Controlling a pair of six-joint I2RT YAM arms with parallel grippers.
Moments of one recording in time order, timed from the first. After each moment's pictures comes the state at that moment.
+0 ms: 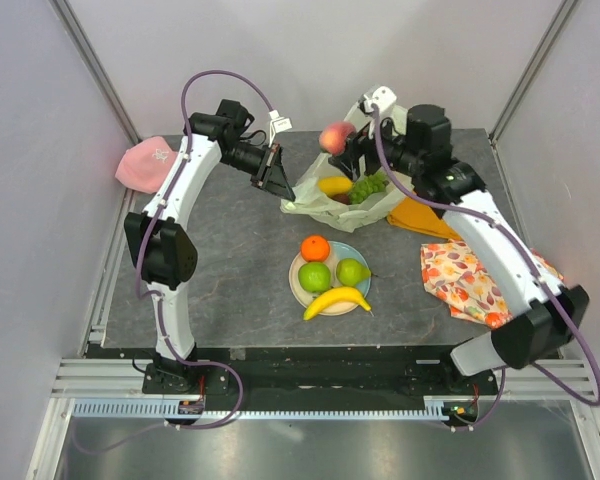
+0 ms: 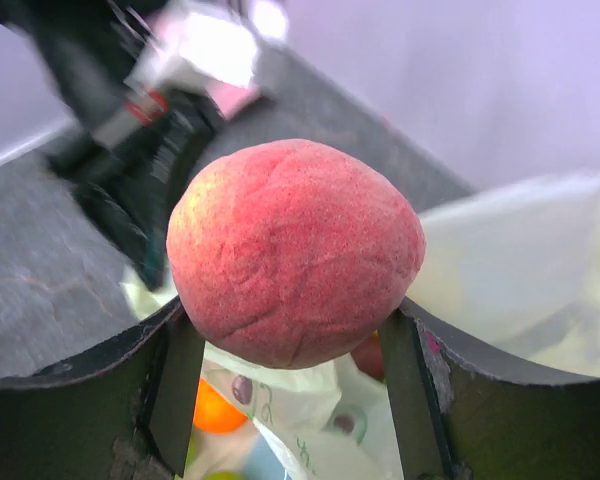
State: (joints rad) left arm -0.28 2.05 2.12 -1.33 1.08 0.34; right arm 0.42 1.48 1.52 -0.30 -0.40 -0.10
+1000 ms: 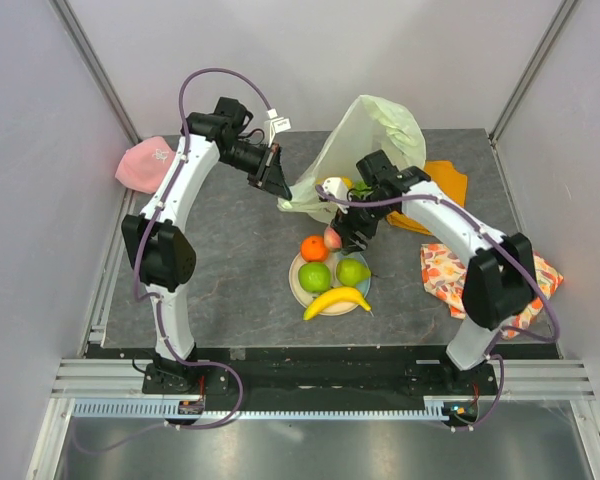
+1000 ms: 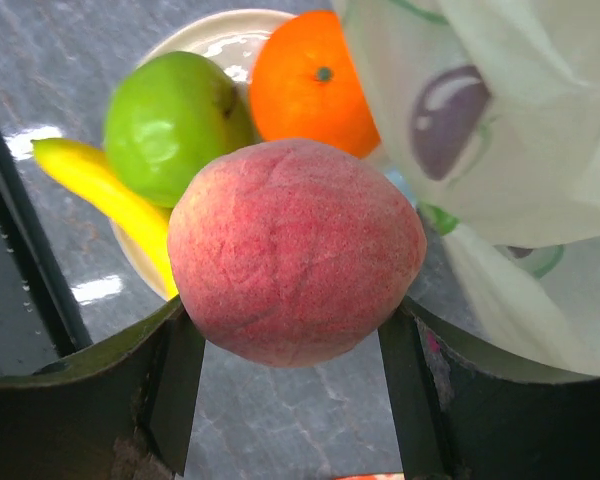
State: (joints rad) left arm -0.28 2.03 2.12 -1.30 0.98 0.32; right arm 0.48 1.68 1.42 -0.89 -0.52 -0.63
